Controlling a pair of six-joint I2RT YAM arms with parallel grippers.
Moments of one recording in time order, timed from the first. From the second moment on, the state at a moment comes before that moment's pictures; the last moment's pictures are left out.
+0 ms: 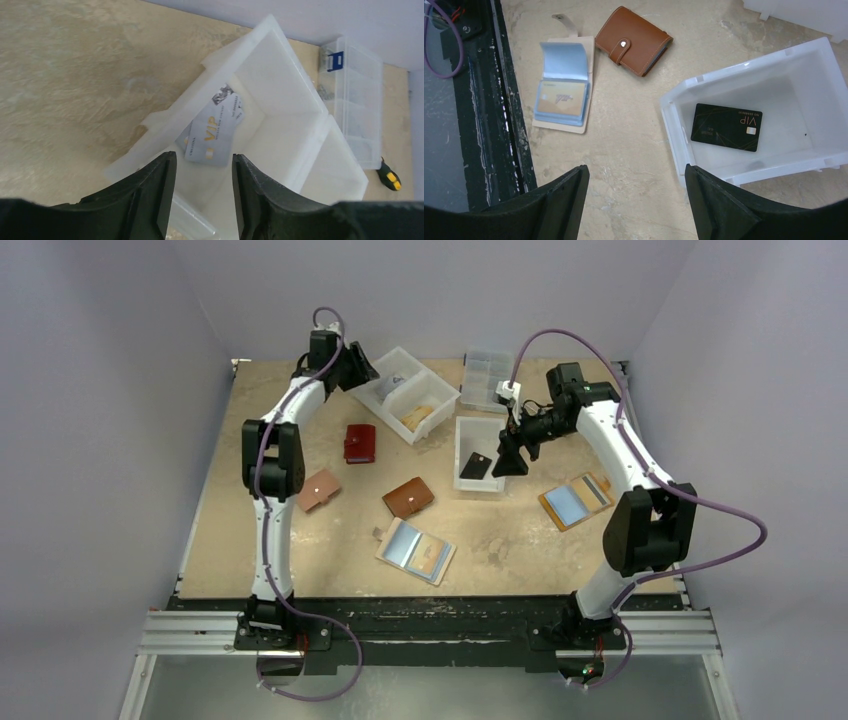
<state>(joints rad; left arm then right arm) -0.11 2.45 2.09 -0.18 0.33 -0.53 0.14 1.68 1.52 -1.11 -0.87 -0.86</state>
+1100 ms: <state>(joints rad) -0.51 0.96 0.83 -0.30 0.18 -0.65 0.28 1.40 1.13 -1.05 -0.94 -1.02</state>
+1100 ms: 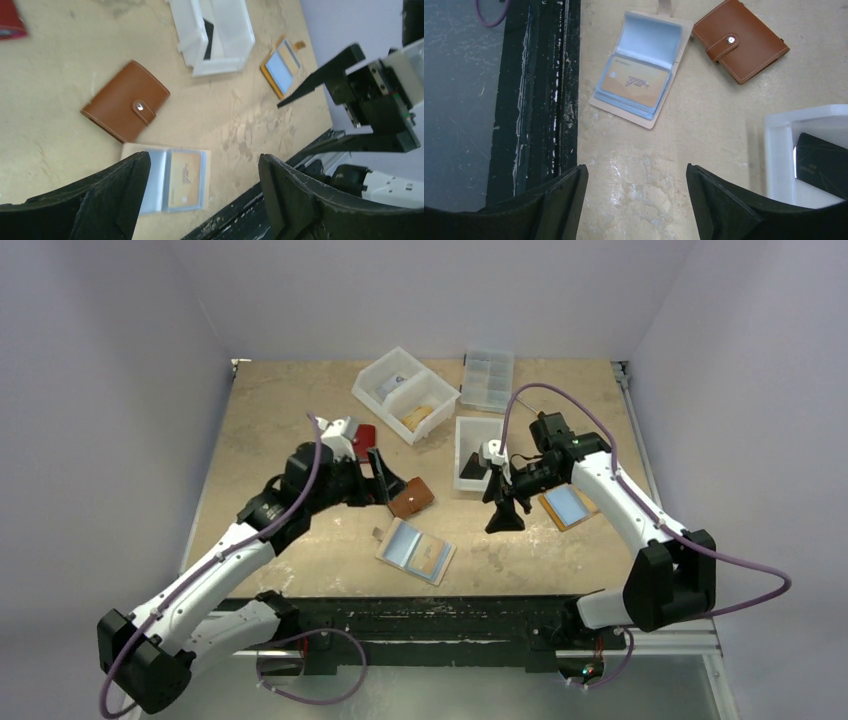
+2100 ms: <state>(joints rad) -1.28 1.57 0.99 -0.55 -0.59 -0.86 0.23 1.32 1.02 -0.83 -0.94 -0.86</state>
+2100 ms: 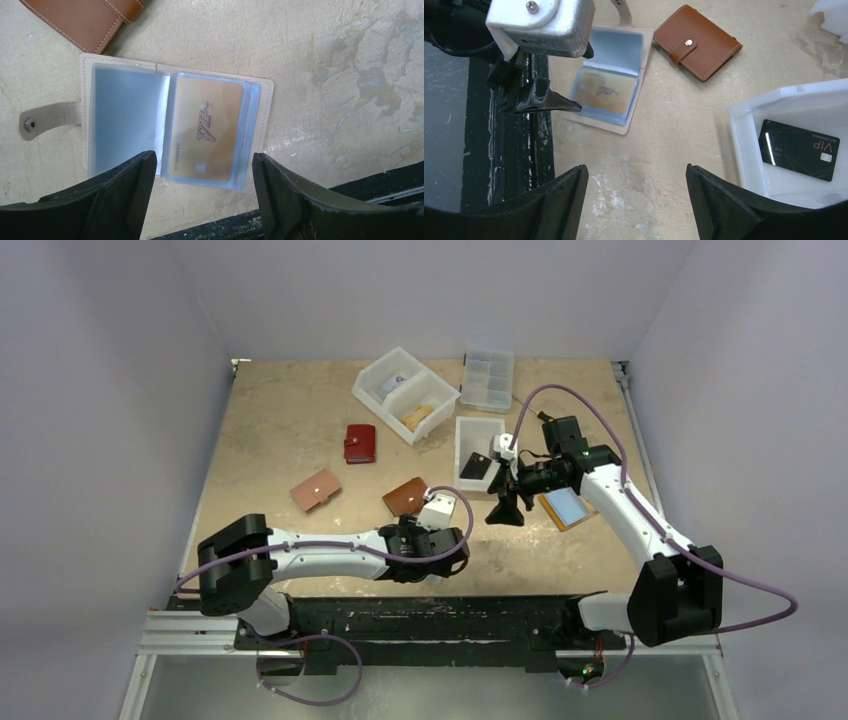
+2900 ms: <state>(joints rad) -1.18 1.64 0.93 -0.41 -0.45 -0.78 0.20 1.26 0.94 -0.74 -0.96 -0.79</state>
